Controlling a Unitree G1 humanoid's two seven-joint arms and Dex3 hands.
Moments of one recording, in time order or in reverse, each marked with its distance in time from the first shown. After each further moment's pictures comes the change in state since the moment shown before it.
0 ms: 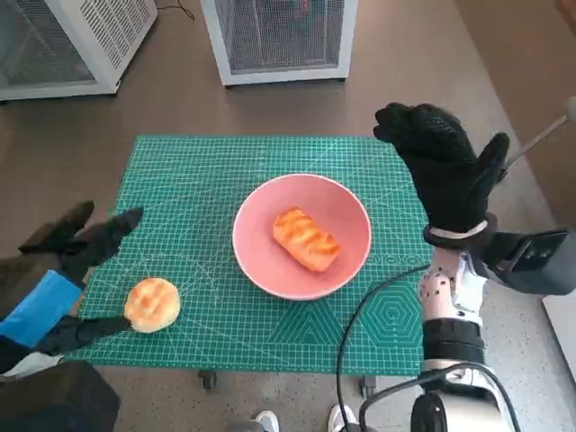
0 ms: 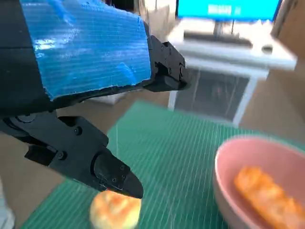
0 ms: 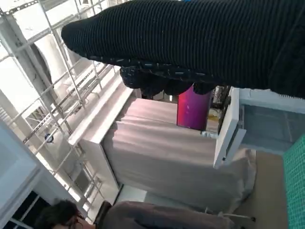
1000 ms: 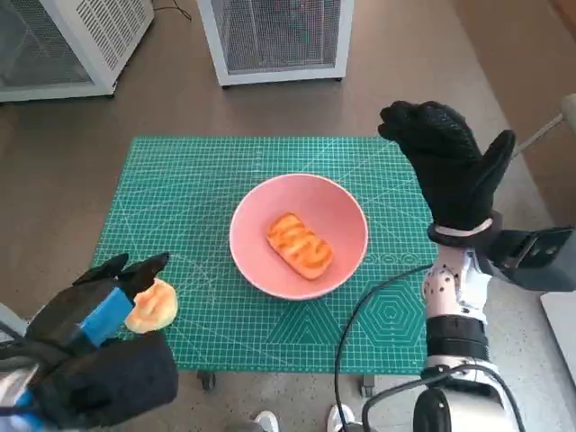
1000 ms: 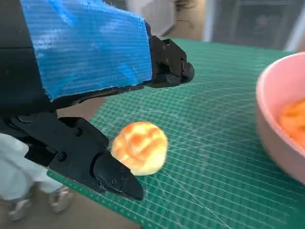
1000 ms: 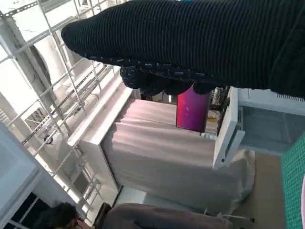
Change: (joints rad) left arm 0.124 -0.039 -0.343 0.196 0.343 0.025 0.090; right arm -0.020 -0.015 -0.021 0.035 0.005 -0.001 0.027
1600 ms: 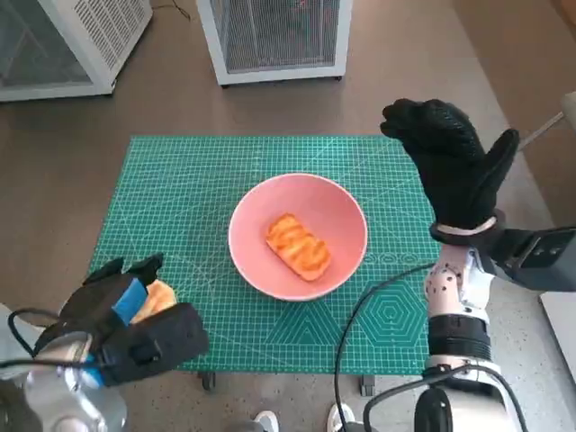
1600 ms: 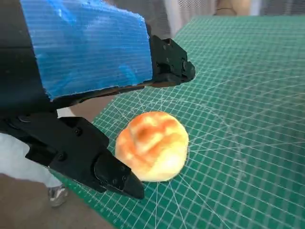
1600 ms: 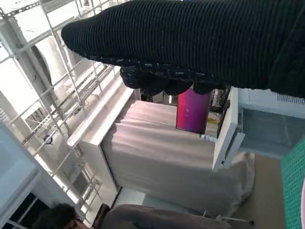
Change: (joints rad) left arm -0.021 -0.119 -0.056 0.299 0.139 -0.055 0.182; right arm 0.002 -0.003 0.001 -0.018 -0.004 0.000 0.000
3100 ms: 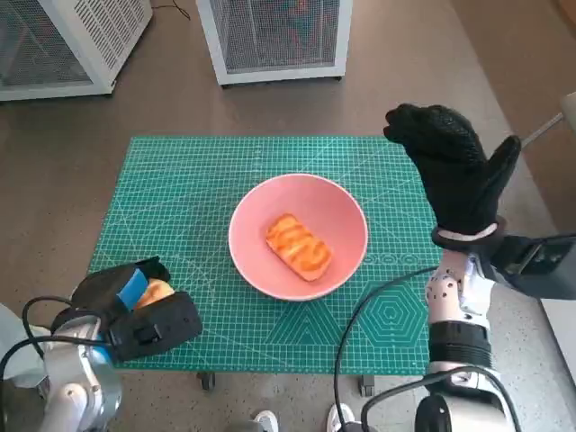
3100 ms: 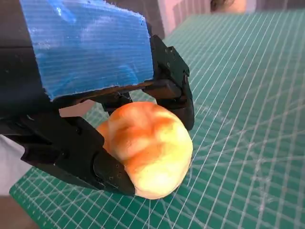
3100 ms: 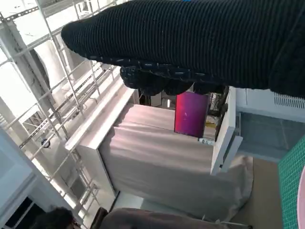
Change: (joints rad) left arm -0.028 0.073 0.022 0.216 -0.250 -0.139 0.325; right arm 0.036 0.000 0.018 -0.040 -0.004 -0.002 -0.033
